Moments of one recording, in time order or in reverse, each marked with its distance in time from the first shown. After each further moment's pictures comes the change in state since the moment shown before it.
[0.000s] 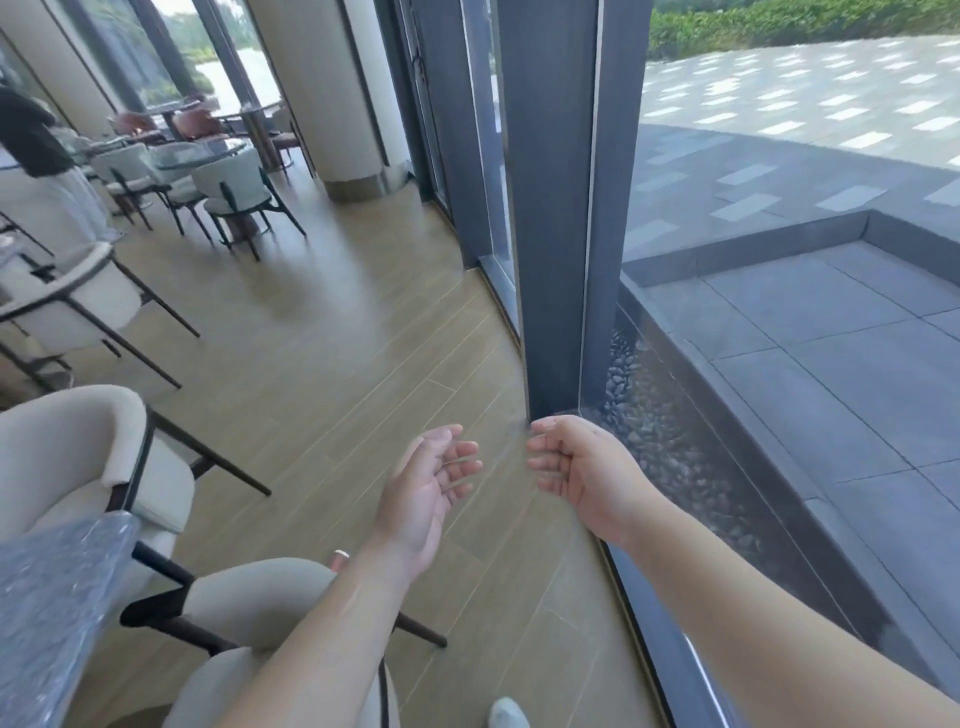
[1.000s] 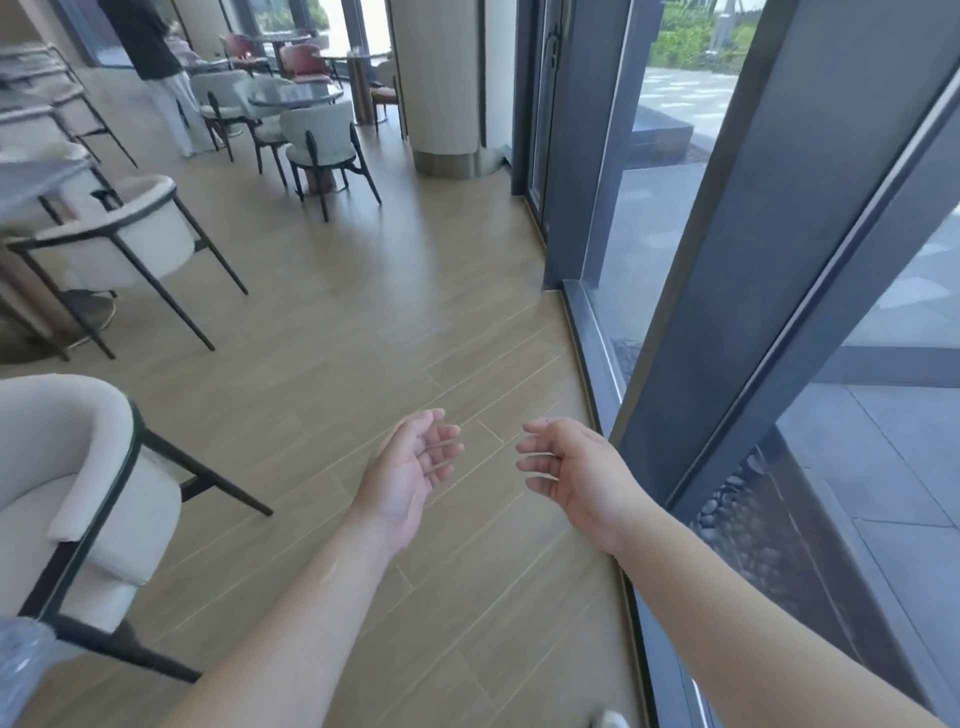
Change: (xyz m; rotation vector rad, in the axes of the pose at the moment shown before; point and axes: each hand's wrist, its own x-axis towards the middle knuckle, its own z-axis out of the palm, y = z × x) left_hand 0.401 0.098 -0.134 -0.155 0.223 0.020; right_hand 0.421 -0.077 0.152 -0.155 -0.177 0.123
